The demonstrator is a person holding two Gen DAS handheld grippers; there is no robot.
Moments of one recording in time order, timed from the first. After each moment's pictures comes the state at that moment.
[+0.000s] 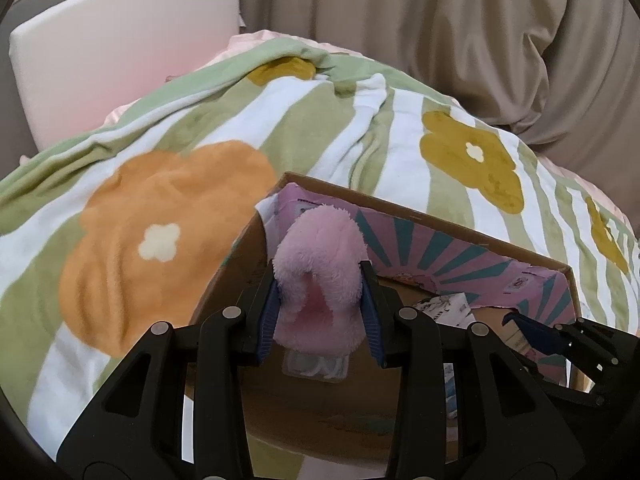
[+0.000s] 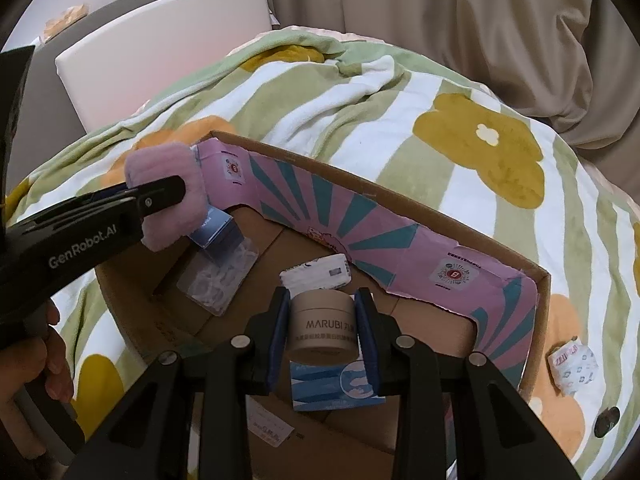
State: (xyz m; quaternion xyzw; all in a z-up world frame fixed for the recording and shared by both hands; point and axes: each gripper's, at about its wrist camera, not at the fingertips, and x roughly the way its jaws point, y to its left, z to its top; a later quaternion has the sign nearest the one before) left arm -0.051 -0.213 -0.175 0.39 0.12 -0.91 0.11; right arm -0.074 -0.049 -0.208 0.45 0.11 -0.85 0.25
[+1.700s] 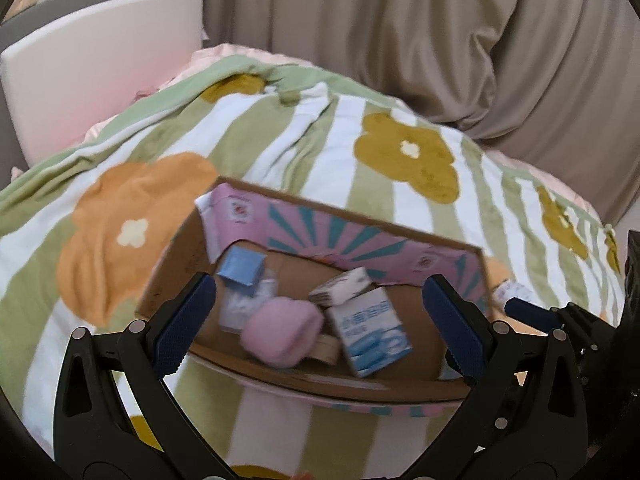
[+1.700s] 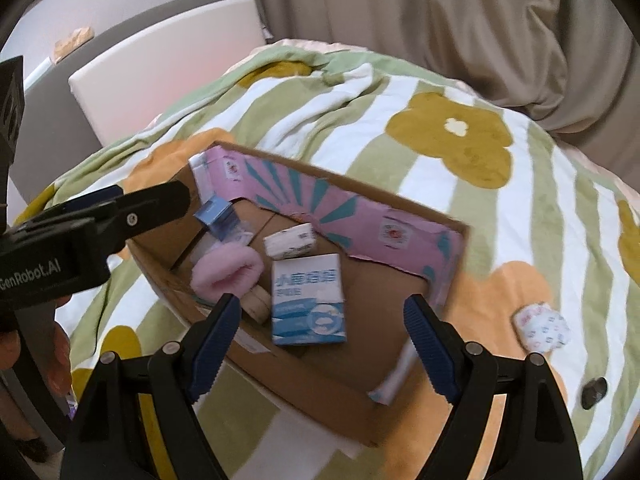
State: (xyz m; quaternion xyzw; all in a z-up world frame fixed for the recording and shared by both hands) left arm -0.012 -0.145 -0.119 0.38 0.13 -0.92 0.06; right arm -0.038 0.022 -0.167 0.44 0.08 -0.86 0.25
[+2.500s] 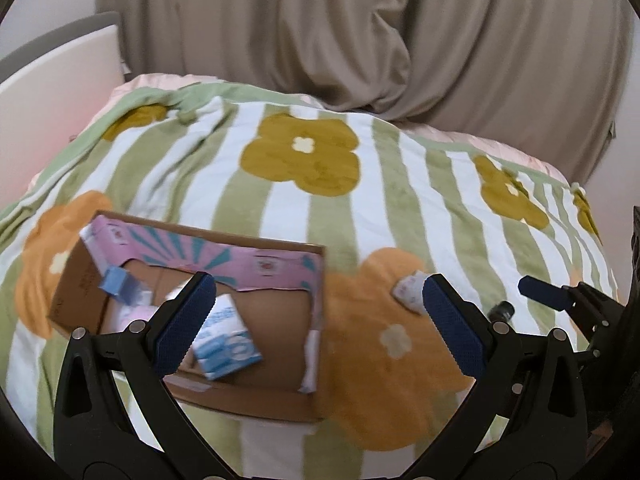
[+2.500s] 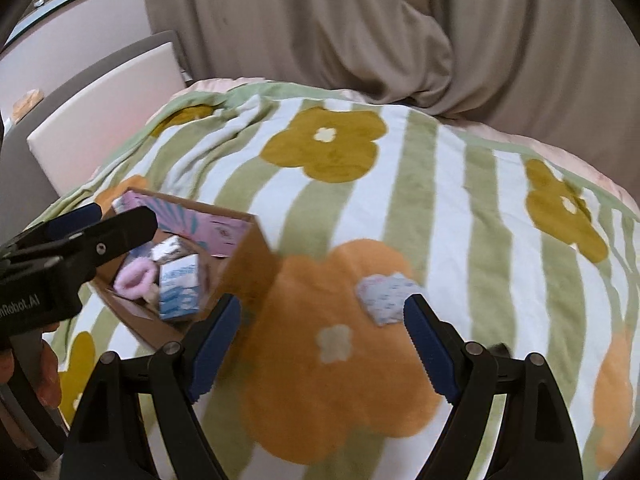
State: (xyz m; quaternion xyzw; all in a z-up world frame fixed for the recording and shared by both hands) left arm -0.039 0.029 -0.093 0.38 0.07 -0.92 -0.02; right arm -0.041 0.187 -0.132 0.42 0.05 -0.89 0.15
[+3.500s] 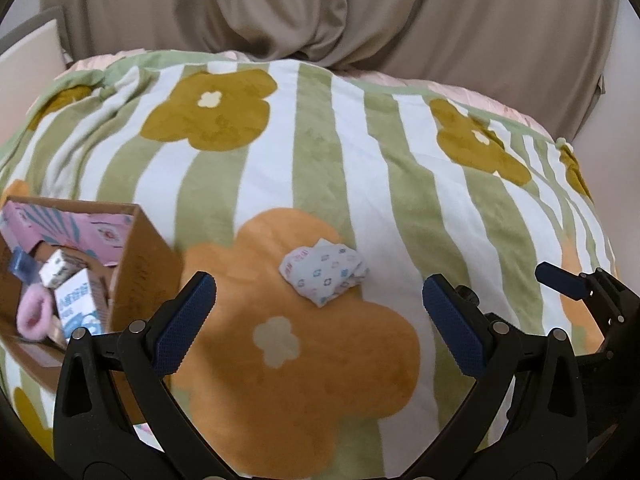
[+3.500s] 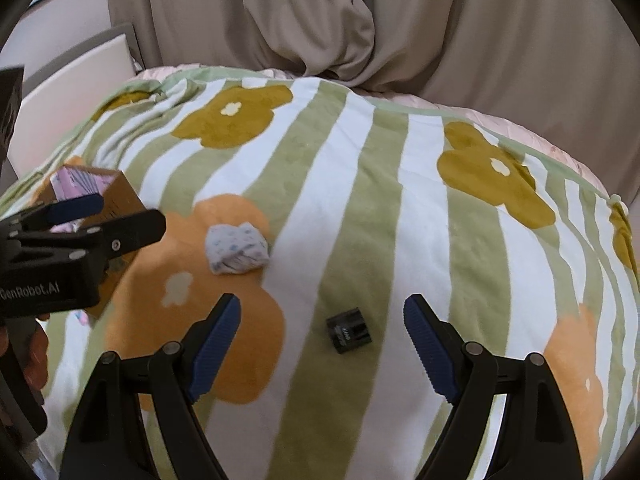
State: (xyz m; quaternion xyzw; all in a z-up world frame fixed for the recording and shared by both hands) left arm -0.083 0.171 -0.163 0.43 0.05 -0.90 -0.06; right arm -0.050 0.325 -0.179 0.43 0.08 -0.89 0.11
